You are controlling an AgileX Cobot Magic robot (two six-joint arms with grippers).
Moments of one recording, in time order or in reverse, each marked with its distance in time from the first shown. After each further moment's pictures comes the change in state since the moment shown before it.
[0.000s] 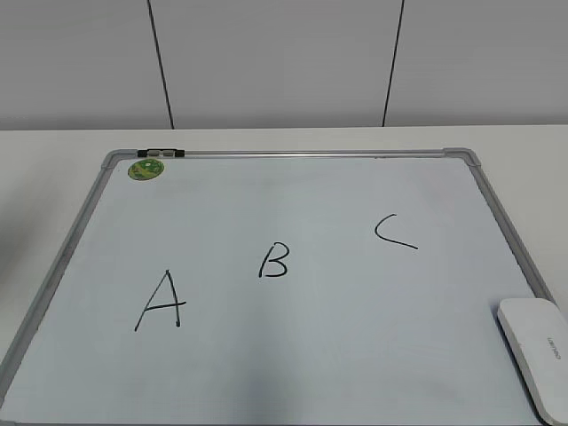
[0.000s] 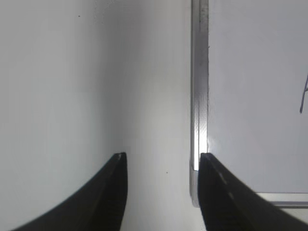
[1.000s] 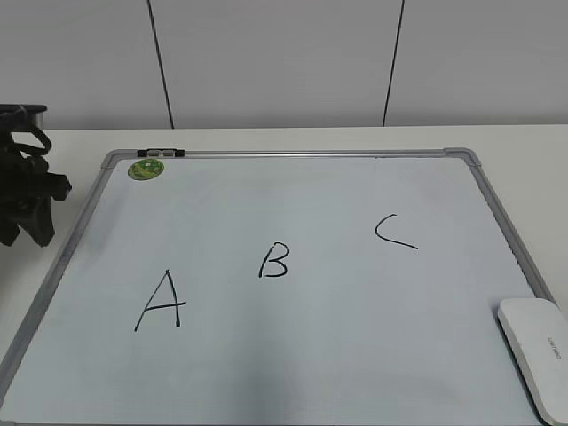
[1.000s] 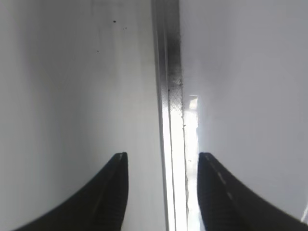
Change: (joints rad) left arm -0.053 0.562 -0.283 -0.065 -0.066 0.026; right arm 0.000 0.000 0.000 0.000 0.000 0.000
